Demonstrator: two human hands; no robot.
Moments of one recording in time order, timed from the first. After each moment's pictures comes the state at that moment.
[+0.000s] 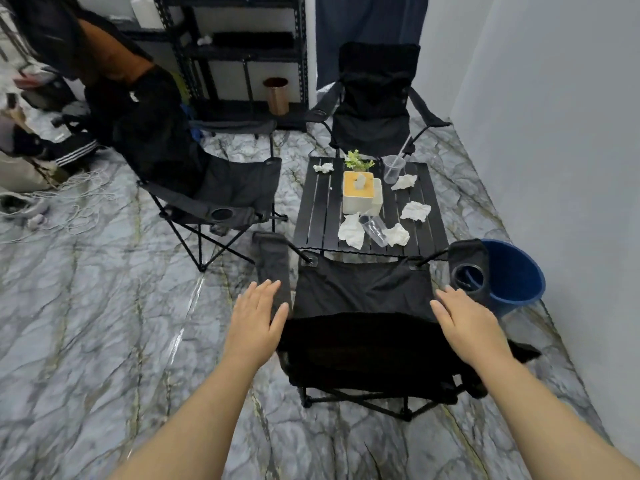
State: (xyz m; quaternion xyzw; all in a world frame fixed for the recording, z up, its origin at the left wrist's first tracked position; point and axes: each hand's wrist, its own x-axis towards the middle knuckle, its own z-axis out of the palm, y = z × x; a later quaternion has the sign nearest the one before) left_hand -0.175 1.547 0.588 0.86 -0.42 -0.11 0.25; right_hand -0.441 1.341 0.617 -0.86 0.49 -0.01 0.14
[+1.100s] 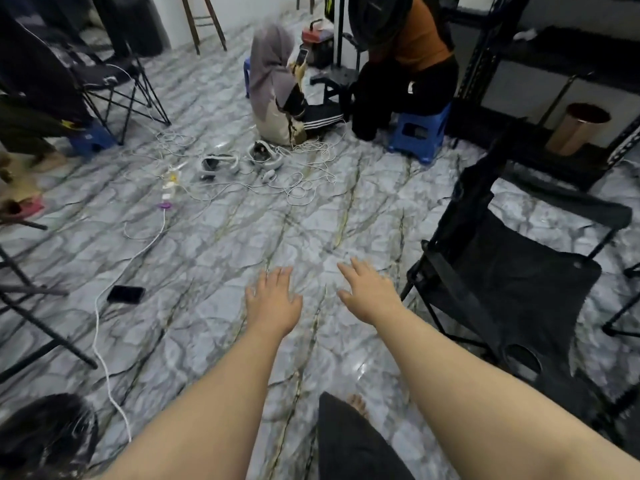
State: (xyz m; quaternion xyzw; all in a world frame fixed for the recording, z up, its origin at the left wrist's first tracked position) left_hand 0.484 1.762 0.555 0.98 -0.05 -0.12 0.12; right_hand 0.466 1.581 0.573 -0.97 0.03 0.21 0.14
